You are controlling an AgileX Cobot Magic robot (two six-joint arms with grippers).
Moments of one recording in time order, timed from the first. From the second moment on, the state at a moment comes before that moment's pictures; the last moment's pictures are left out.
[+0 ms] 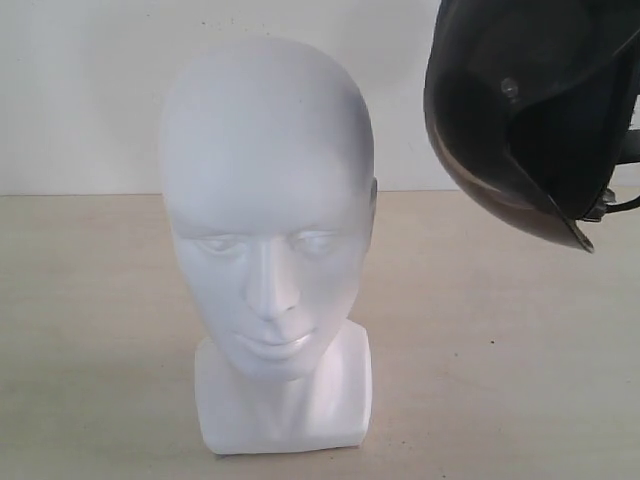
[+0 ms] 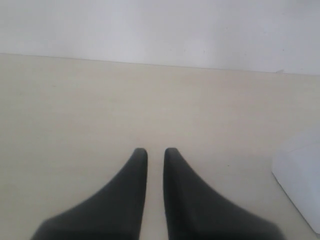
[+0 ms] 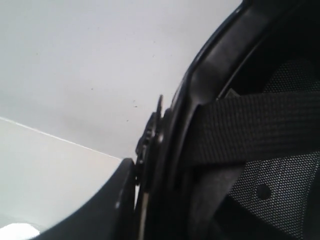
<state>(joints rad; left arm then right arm) -0.01 0.00 0.00 -0.03 0.31 -0.04 -0.12 1.14 -1.03 1.65 0.75 -0.51</state>
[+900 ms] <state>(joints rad) -0.01 0.00 0.00 -0.03 0.31 -0.04 0.36 1.07 -0.90 0.10 -0.37 1.29</state>
